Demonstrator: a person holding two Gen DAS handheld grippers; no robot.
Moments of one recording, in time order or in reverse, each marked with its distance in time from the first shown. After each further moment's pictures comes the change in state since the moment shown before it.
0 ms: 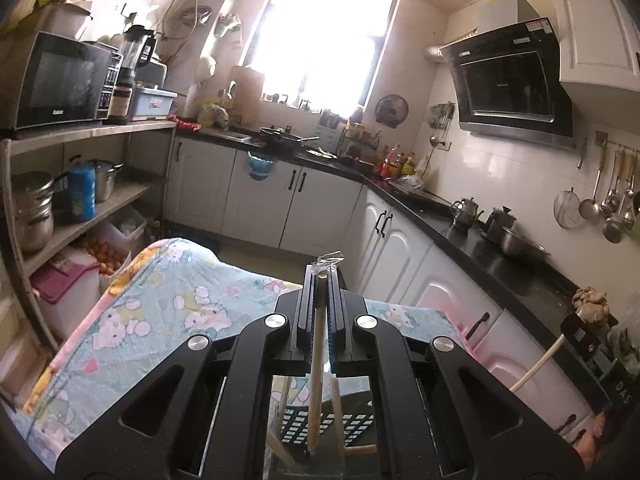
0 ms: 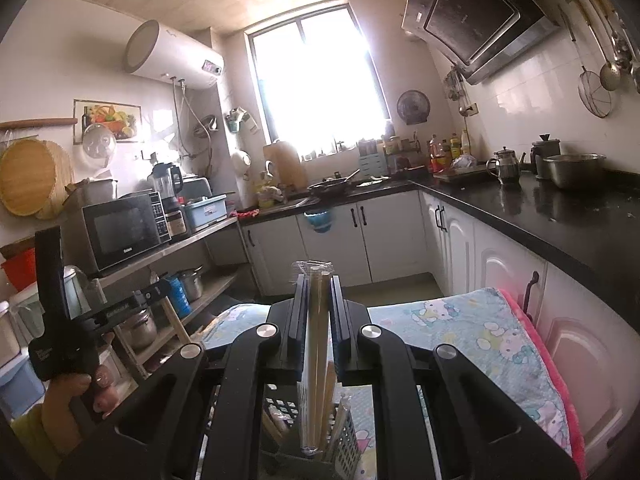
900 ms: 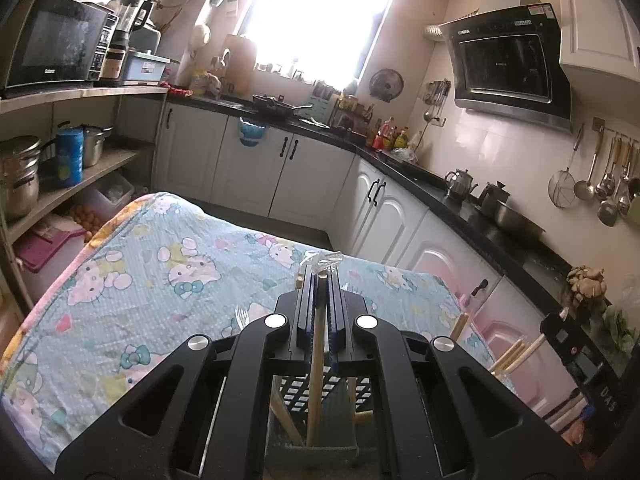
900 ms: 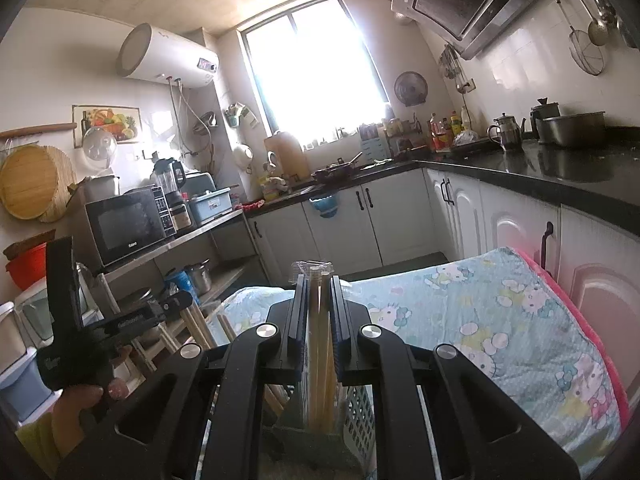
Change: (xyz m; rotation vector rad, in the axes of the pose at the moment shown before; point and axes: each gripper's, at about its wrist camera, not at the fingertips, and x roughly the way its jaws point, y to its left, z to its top) left arm 0.021 0.014 -0.052 -0.030 0.093 -0.042; right arm 0.013 -0.008 -0.061 0.072 0.027 0.039
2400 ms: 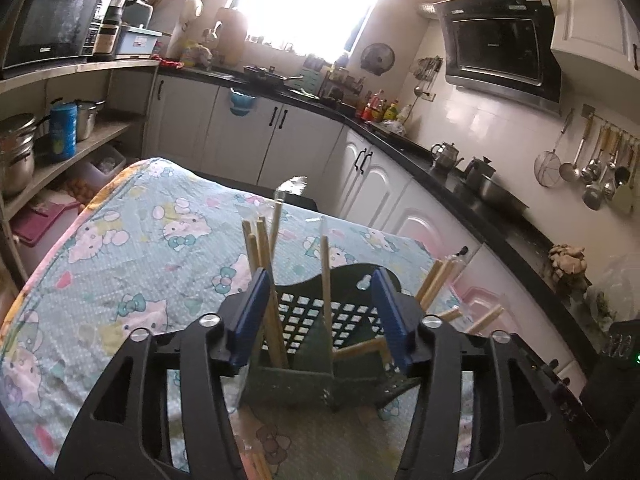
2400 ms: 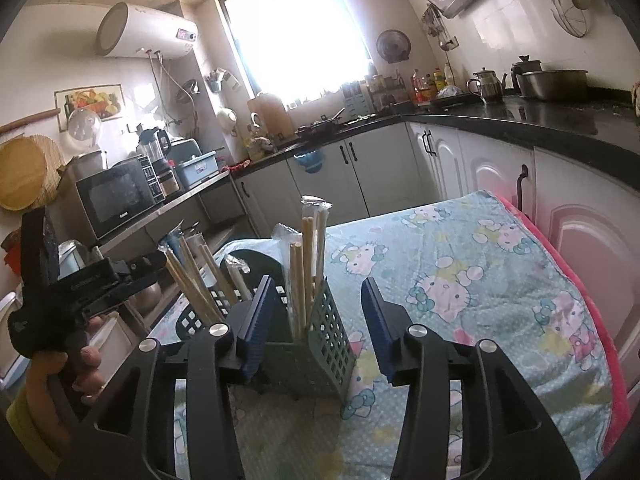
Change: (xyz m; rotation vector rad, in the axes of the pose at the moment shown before) left arm -0.031 -0.011 -0.024 -0.012 0.109 -0.048; right arm -0.031 -0.017 -0.035 0.050 0.162 -0.042
